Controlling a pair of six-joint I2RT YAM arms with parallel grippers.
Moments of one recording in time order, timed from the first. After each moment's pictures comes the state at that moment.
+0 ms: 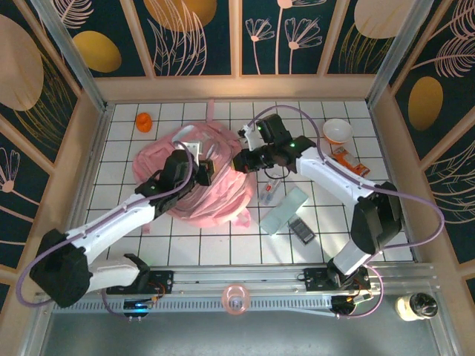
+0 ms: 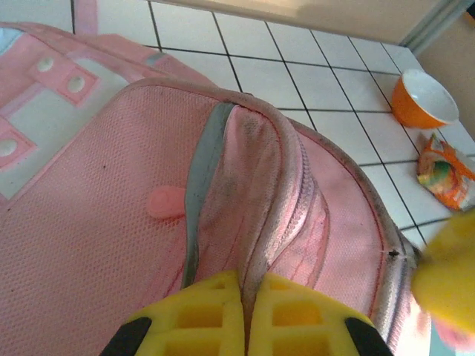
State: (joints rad) left arm -0.64 1.25 0.81 -0.07 -0.09 -0.53; right arm 0.66 1.59 1.31 -0.53 -0.51 0.36
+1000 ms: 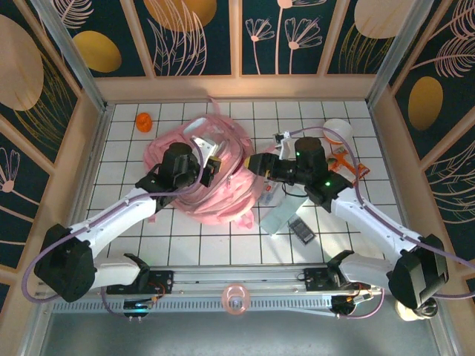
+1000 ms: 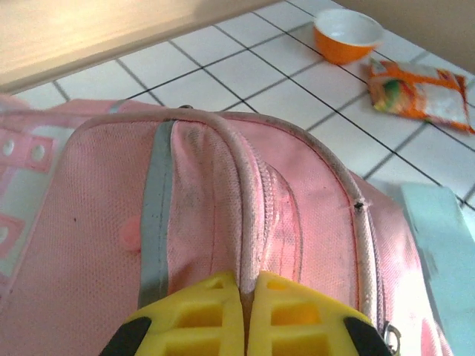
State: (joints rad) left arm -0.59 1.26 0.82 -0.03 0.18 -0.01; right arm 0.59 1.16 0.85 -0.06 -0.52 0.84
